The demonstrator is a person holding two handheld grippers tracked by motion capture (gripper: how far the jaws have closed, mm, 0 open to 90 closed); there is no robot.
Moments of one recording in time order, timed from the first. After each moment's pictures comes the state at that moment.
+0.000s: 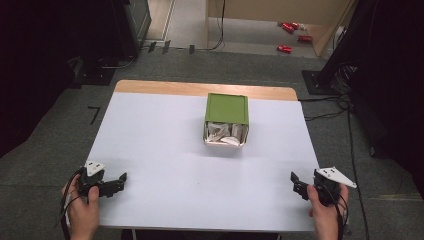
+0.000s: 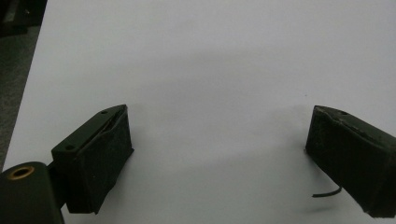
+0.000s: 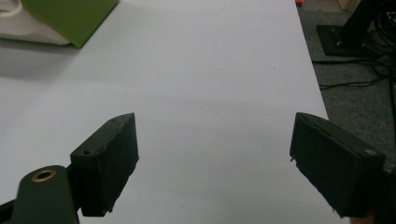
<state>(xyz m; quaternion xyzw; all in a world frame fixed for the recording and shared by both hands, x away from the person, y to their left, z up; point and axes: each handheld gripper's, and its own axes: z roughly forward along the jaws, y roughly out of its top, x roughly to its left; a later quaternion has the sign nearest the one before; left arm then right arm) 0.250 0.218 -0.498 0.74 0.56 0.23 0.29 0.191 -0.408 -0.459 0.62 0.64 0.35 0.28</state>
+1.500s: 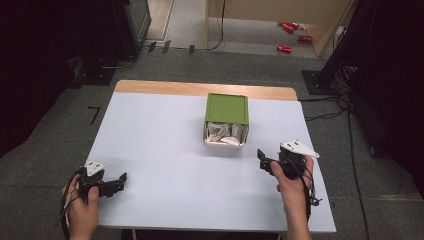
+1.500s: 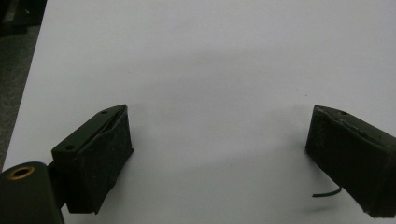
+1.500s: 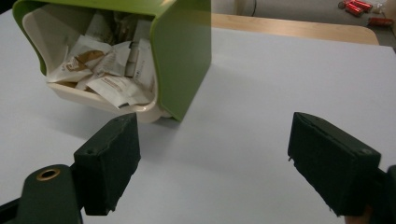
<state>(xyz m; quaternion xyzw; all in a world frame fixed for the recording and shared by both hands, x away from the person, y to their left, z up) 0.250 0.218 -0.498 0.74 0.56 0.23 0.29 0.249 -0.320 -0.418 0.57 0.67 0.40 0.27</state>
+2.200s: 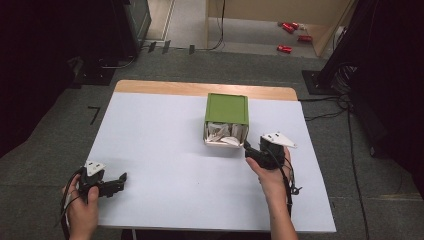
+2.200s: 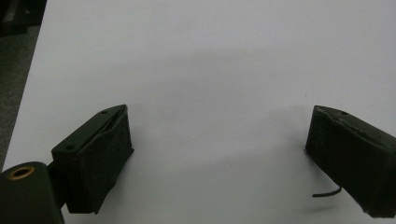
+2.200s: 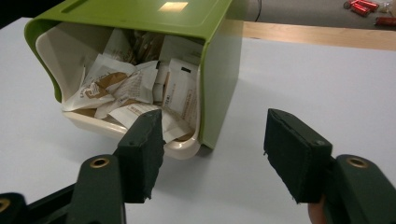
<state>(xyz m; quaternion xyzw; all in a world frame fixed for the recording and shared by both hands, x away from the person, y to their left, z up) 0.250 0.218 -0.498 0.74 0.56 0.23 0.29 0.278 -0.277 -0.423 0.57 0.66 0.41 0.27</state>
